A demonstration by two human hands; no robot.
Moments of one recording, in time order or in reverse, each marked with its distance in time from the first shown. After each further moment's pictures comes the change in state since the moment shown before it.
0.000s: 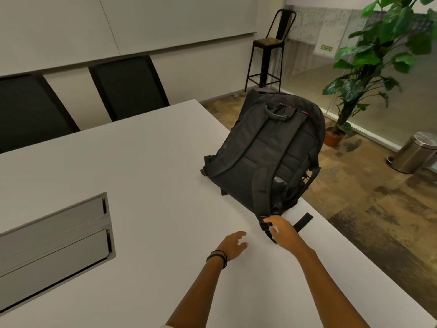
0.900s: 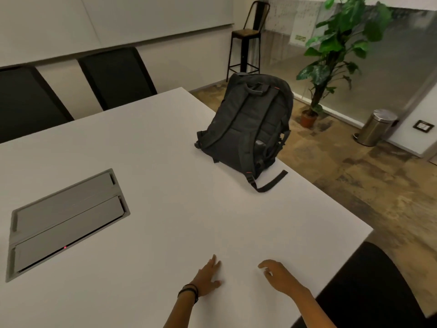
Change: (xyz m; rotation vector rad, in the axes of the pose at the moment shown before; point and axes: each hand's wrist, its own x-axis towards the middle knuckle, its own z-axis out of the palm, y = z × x) left_hand -0.204 -0.144 0.097 0.343 -0.250 0.006; right_hand -0.264 0.061 0.130 0.029 -0.210 0.060
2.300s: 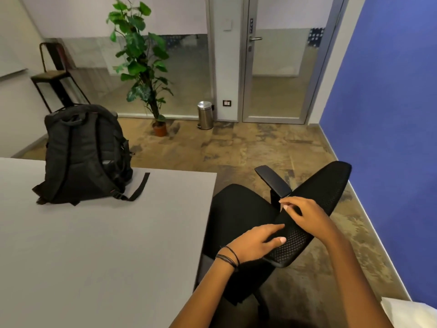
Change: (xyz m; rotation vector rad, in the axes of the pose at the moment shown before) left_hand -0.172 0.356 0.133 0.297 -0.434 1.015; right_hand -0.415 0.046 -0.098 -0.031 0.933 0.385
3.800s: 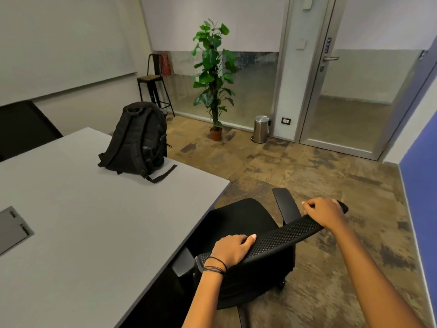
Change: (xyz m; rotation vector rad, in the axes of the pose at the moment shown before) left_hand 0.085 0.056 0.068 0.155 0.430 -0.702; right_hand 0.114 0.156 -0.080 -0.343 -0.108 -0.089
